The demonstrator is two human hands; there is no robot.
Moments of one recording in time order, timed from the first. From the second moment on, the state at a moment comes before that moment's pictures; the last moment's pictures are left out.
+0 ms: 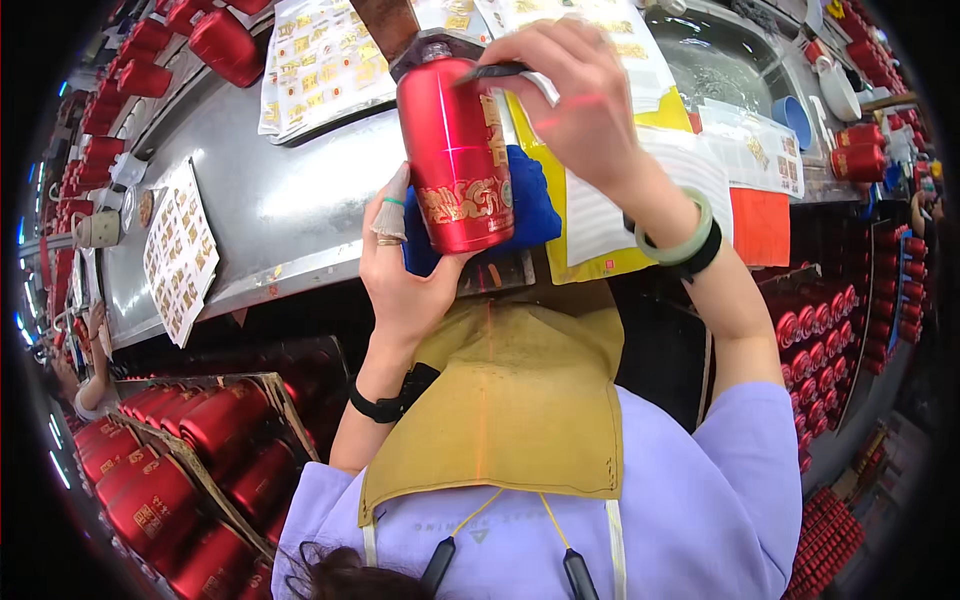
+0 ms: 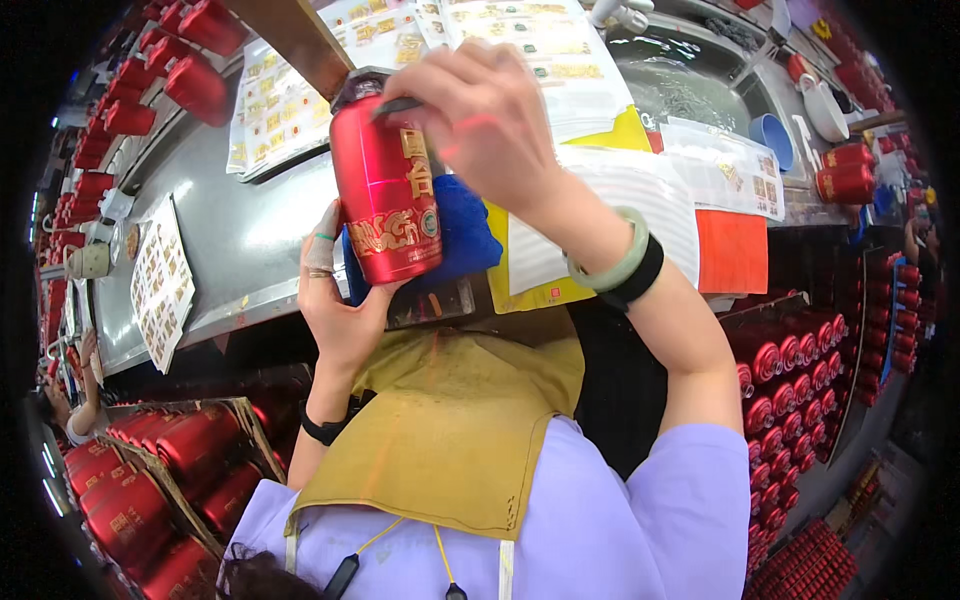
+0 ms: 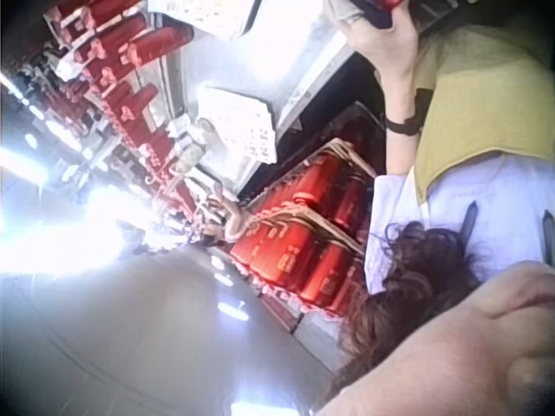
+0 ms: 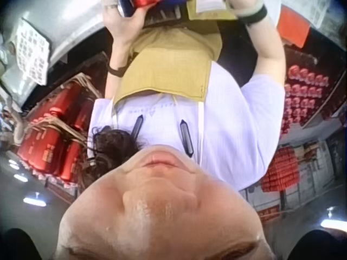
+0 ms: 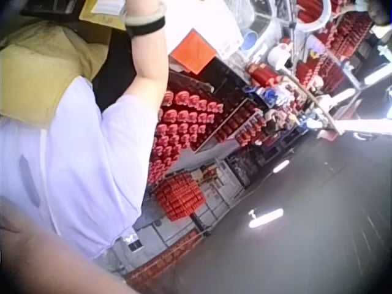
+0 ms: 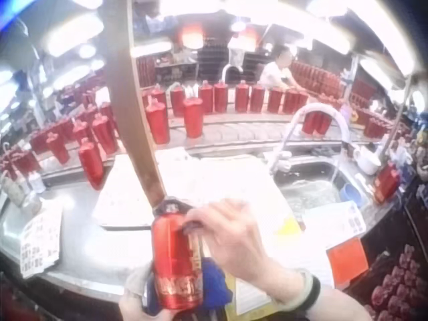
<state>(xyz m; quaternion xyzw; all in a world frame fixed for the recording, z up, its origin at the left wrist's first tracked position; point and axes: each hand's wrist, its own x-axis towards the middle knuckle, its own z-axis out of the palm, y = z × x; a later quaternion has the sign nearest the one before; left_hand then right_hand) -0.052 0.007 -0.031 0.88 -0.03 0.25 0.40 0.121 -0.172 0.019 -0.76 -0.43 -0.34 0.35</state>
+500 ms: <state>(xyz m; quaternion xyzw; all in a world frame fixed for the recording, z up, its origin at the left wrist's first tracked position) -0.057 -0.005 -0.033 0.90 -0.06 0.24 0.35 0.138 -0.177 0.036 -0.72 -0.42 -0.36 0.42</state>
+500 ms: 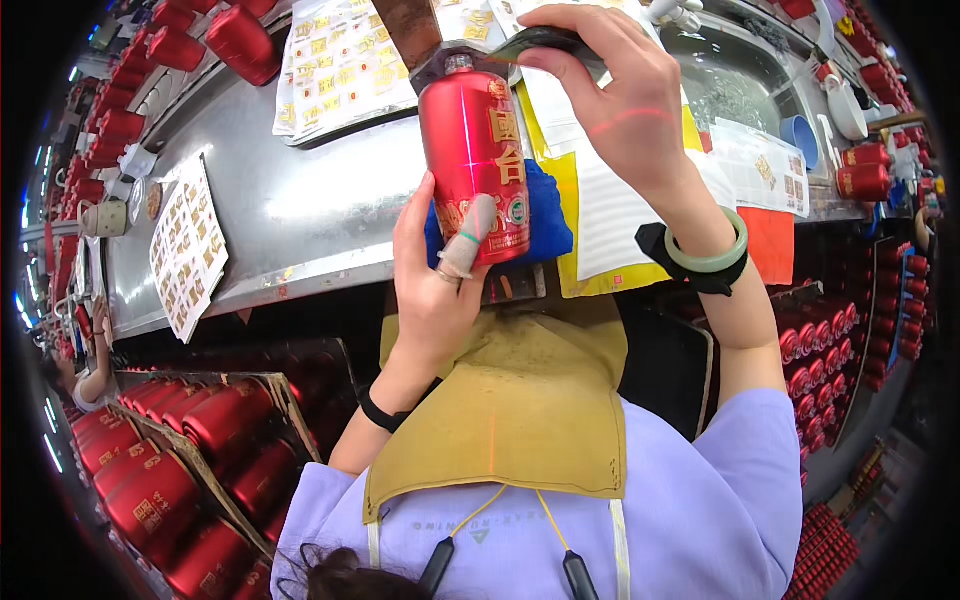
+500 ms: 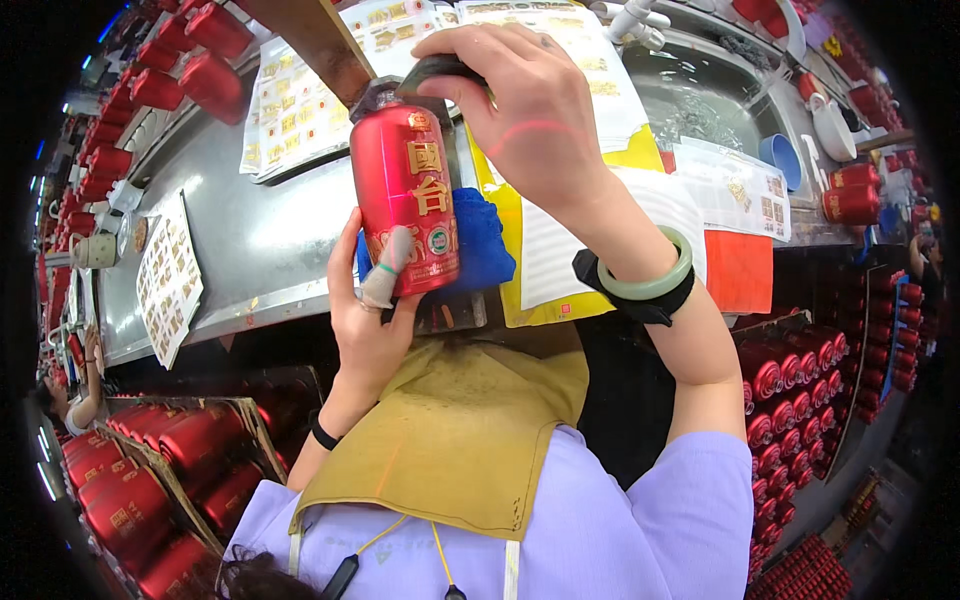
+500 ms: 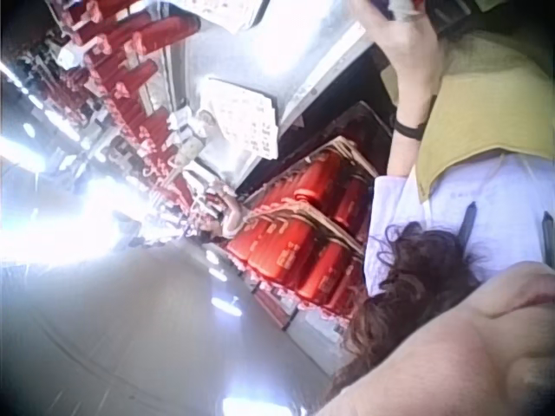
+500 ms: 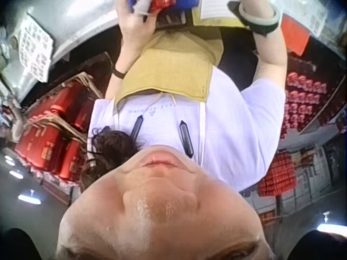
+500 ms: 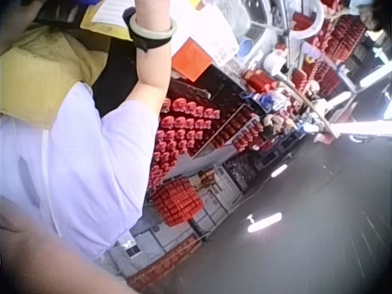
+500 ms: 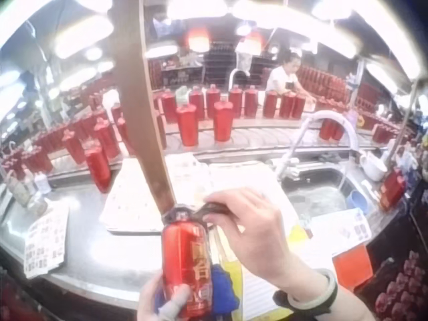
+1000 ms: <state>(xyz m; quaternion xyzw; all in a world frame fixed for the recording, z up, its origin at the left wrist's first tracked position) -0.058 0.006 -0.040 0.88 -0.03 0.22 0.42 0.101 -0.174 0.015 -0.77 -0.41 -0.27 0.41</state>
